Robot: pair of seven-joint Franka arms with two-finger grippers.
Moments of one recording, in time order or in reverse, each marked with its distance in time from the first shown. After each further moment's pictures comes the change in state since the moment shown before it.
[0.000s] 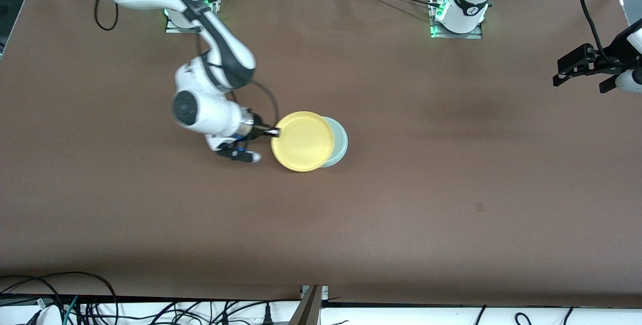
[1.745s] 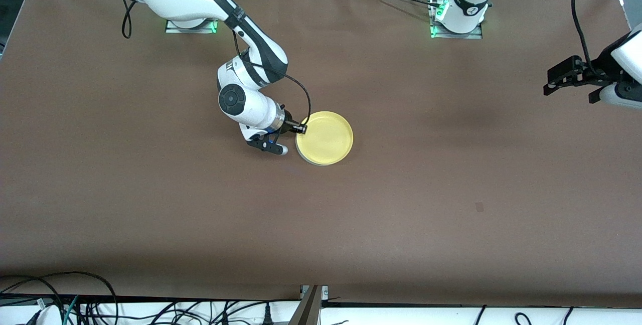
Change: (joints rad) left arm -0.012 0.054 -0.017 0.008 0.000 0.045 0.011; right arm 0.097 0.028 -0.043 -0.017 -0.036 0.040 0.126
